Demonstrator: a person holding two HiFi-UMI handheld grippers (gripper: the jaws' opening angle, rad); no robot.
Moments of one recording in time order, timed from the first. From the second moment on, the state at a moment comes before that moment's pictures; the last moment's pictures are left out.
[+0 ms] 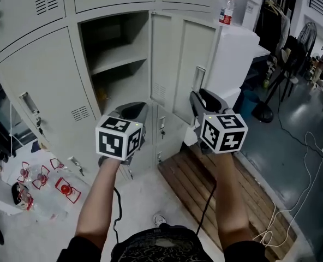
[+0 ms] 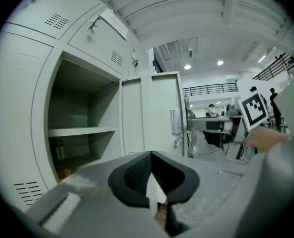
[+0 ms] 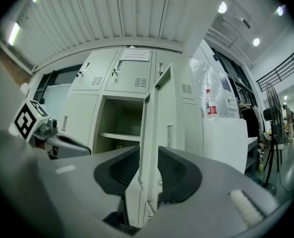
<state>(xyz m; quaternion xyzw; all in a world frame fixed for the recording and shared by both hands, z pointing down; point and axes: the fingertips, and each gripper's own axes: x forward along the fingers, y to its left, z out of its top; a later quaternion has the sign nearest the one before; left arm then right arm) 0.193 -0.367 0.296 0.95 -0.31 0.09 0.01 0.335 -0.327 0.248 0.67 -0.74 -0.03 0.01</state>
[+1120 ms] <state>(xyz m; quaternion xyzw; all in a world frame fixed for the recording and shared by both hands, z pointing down) -0.148 -0.319 0.312 0.83 -0.55 0.07 0.05 -0.006 -0.340 0.284 0.45 -0.89 -0.01 0.03</state>
